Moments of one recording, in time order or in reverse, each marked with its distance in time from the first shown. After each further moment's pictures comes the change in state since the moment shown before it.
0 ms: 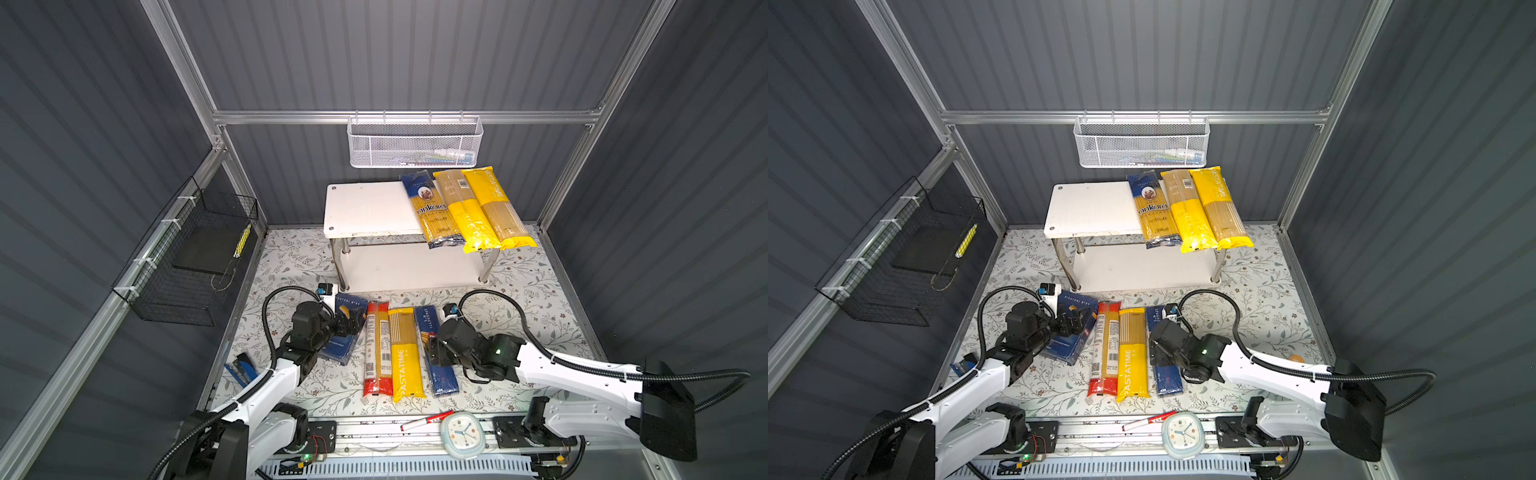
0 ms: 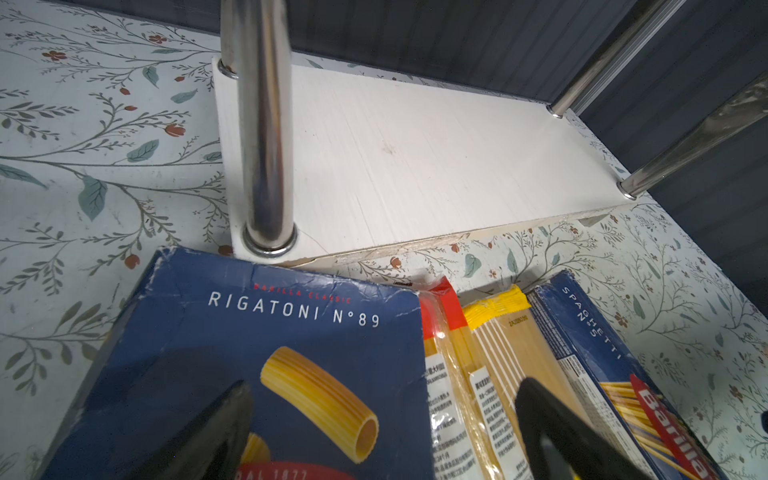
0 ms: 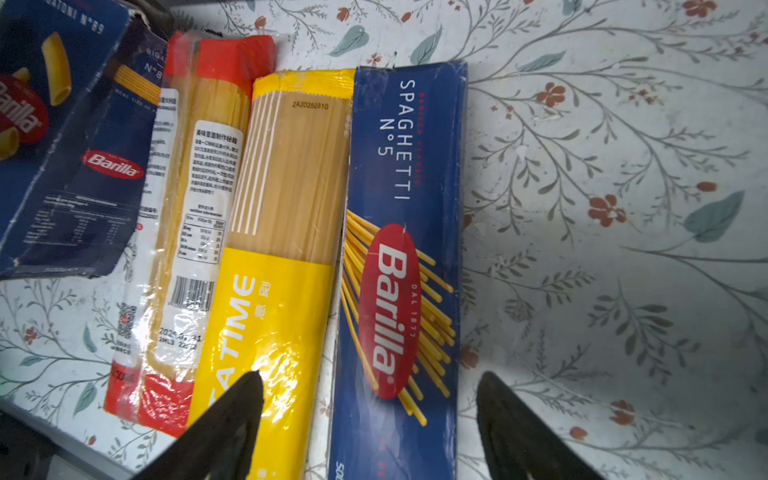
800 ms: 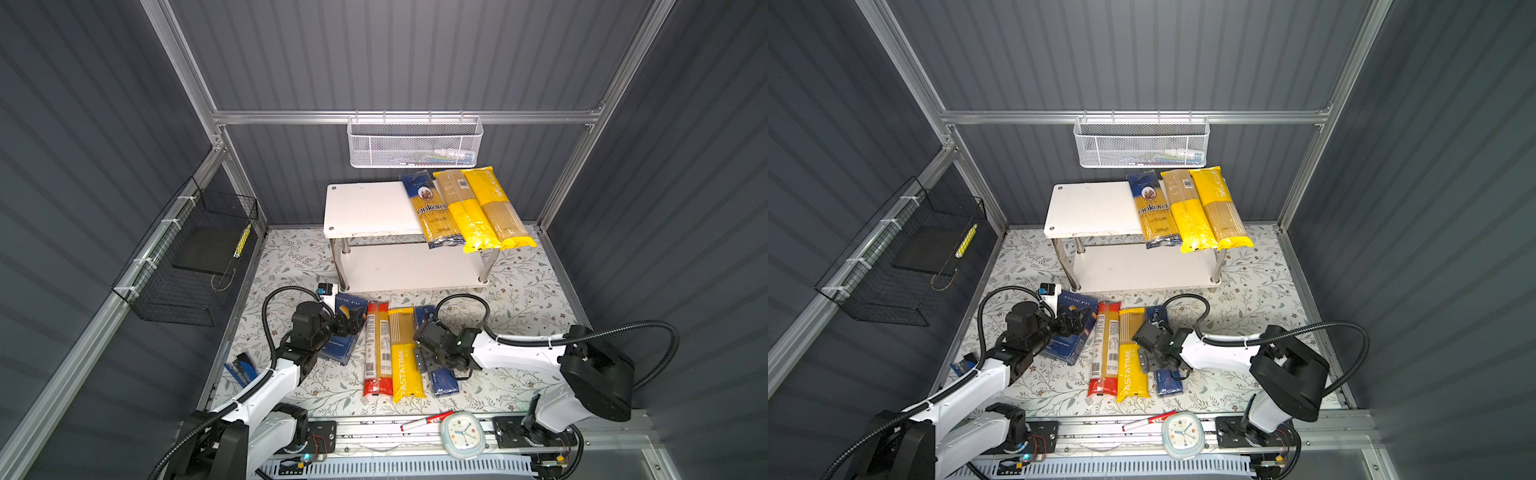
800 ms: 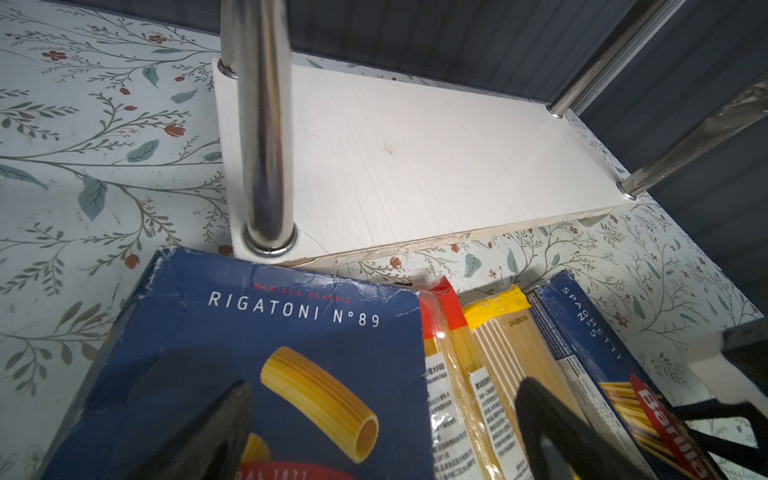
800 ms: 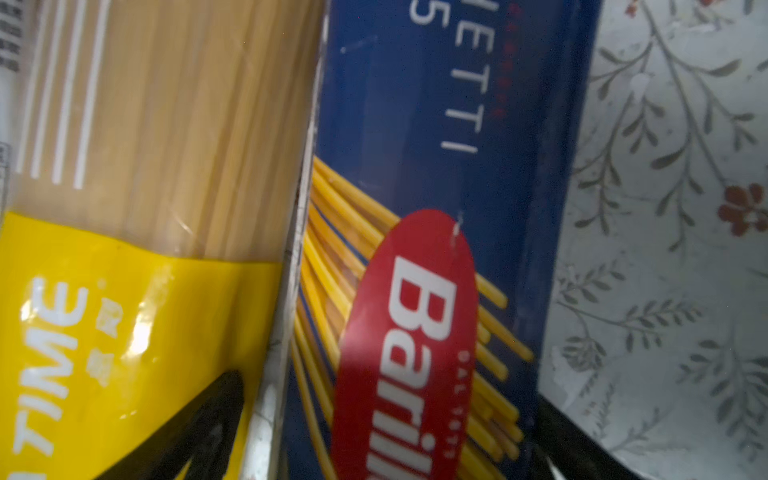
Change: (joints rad) left arm 0.000 -0.002 0.000 0.000 0.000 0.000; right arm -0.011 0.360 0.082 0.032 -0.037 -0.105
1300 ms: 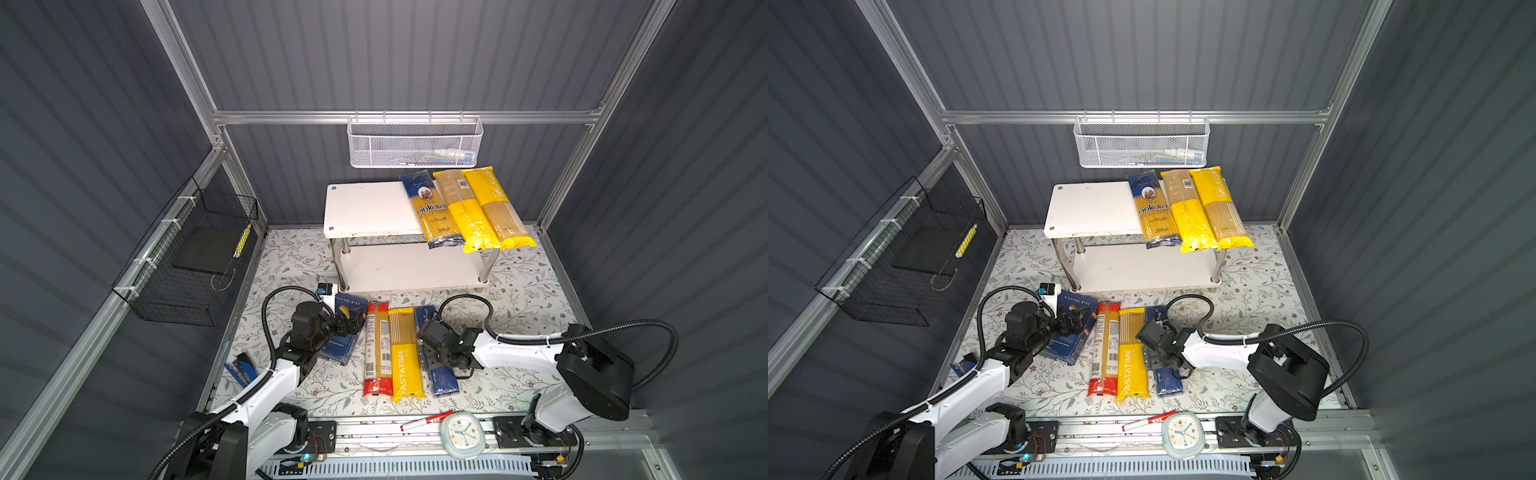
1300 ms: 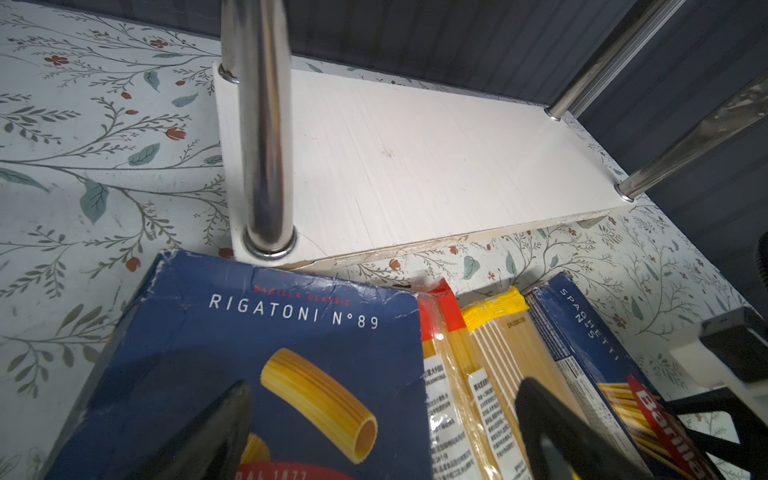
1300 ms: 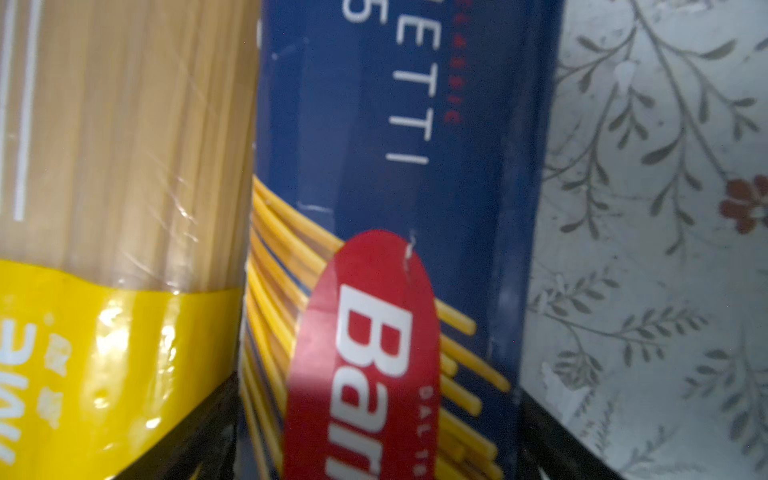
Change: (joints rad) left arm 0.000 -0.005 0.000 0.000 0.000 0.000; right arm -0.027 -0.007 -0.037 0.039 0.001 0.023
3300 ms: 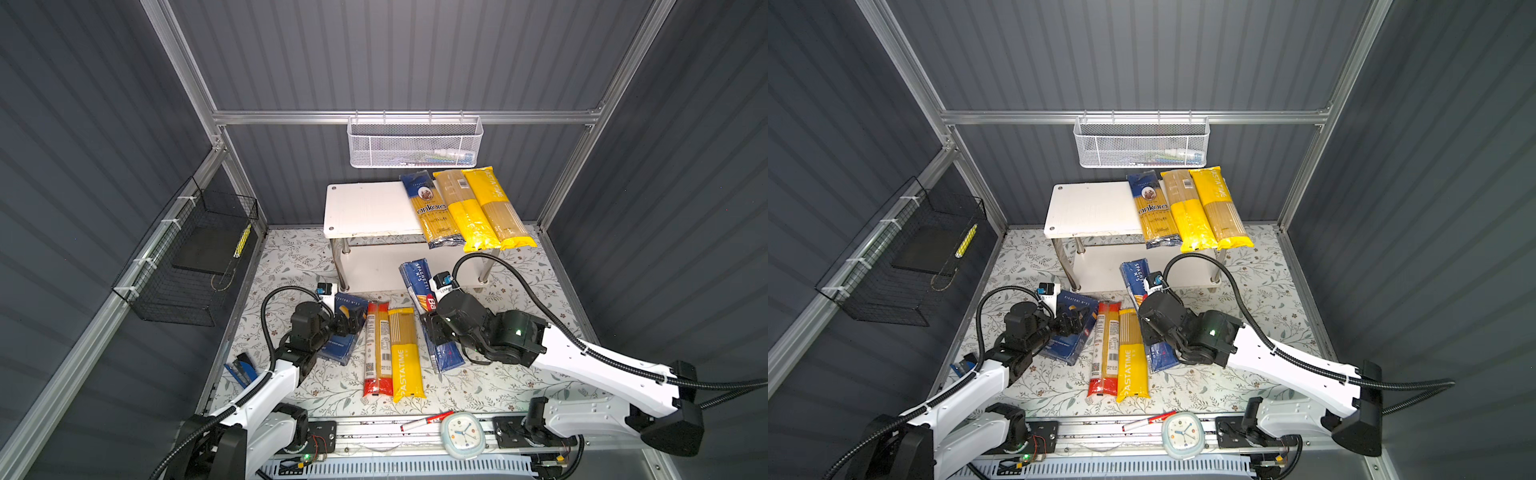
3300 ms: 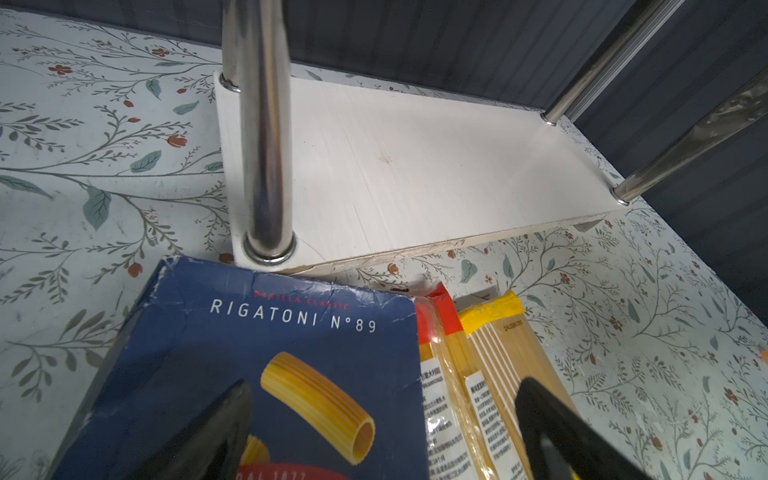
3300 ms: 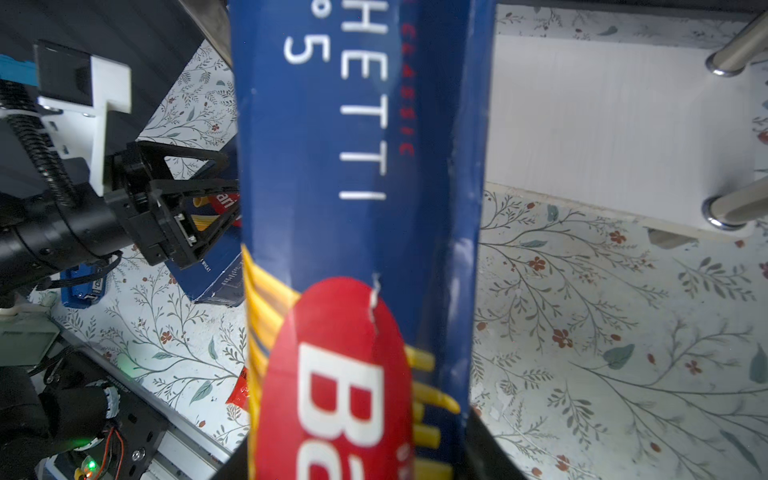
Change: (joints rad) left arm 0.000 -0.013 0.000 0.000 0.000 0.000; right arm 0.113 -0.353 0.436 -0.338 0.137 -0.119
